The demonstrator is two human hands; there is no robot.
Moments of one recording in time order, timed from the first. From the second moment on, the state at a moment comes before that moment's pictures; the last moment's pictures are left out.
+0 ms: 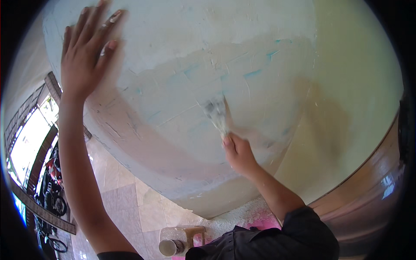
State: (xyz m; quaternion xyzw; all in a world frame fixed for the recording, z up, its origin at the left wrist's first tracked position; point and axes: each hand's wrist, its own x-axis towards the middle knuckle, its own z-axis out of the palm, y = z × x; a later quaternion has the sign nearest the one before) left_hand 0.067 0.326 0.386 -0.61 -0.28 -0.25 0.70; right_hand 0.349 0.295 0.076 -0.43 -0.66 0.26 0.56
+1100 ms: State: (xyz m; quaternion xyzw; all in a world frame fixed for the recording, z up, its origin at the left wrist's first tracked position) left_hand 0.091 0.280 0.371 -0.64 -0.42 -0.27 0.59; right_hand 0.288 0.242 -0.095 -0.45 -0.57 0.41 0.55
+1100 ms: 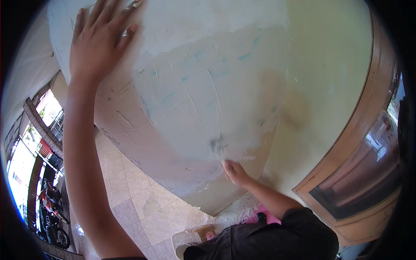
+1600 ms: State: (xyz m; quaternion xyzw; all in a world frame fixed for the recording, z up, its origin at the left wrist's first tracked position) left_hand 0.088 0.284 0.370 -0.64 -0.40 -0.29 0.59; right_hand 0.256 0.278 0.085 -0.35 -0.60 0.42 0.59
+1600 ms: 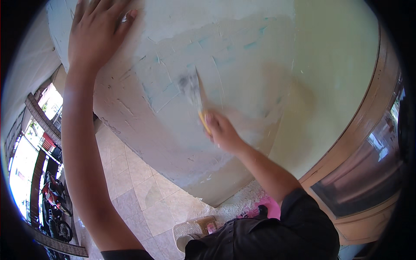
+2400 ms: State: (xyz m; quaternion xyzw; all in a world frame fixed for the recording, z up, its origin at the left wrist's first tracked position) left_hand 0.081 0.289 0.371 -0.65 -0.38 -0.31 0.59; right_hand 0.226 0.247 0.071 -0.31 -0.68 0.37 0.55
